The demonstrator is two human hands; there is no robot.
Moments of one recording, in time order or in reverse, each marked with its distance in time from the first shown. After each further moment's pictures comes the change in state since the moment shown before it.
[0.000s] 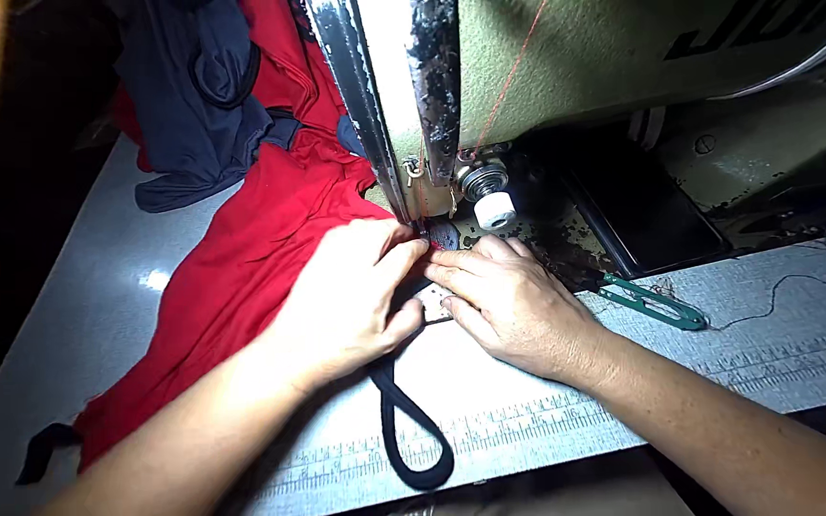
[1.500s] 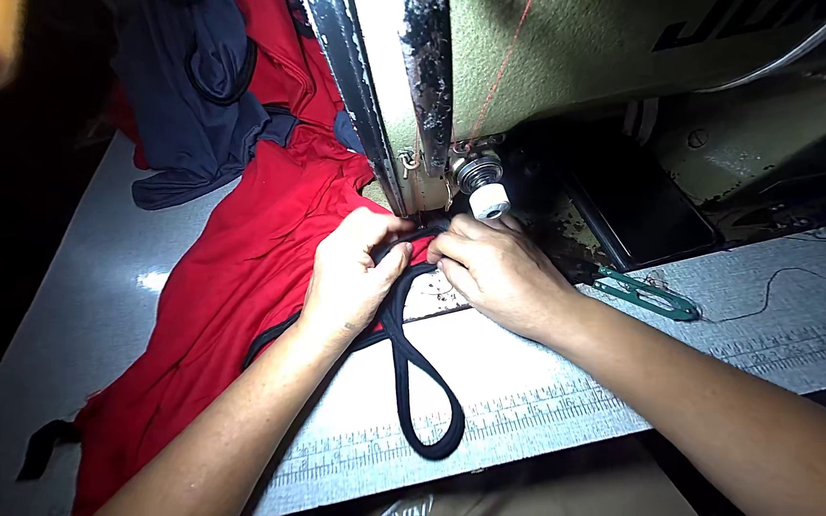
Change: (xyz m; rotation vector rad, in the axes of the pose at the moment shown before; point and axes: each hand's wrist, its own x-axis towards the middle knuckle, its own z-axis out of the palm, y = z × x) left_hand 0.011 -0.003 0.033 -0.533 0.349 -0.311; right_hand 0.022 0.009 0.003 0.050 0.004 0.108
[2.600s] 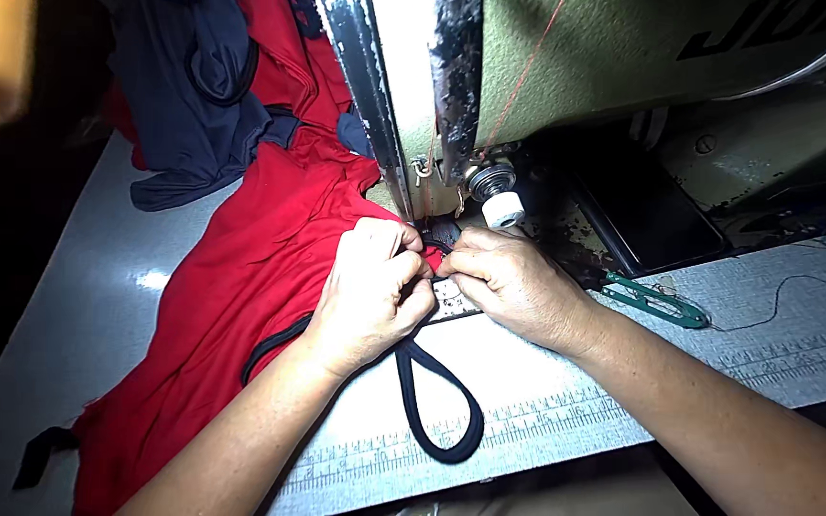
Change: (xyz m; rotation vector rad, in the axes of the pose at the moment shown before) left_hand -0.007 0.008 -0.003 0.288 -0.165 0.257; right_hand -0.005 0.007 0.000 0.173 0.045 -0.080
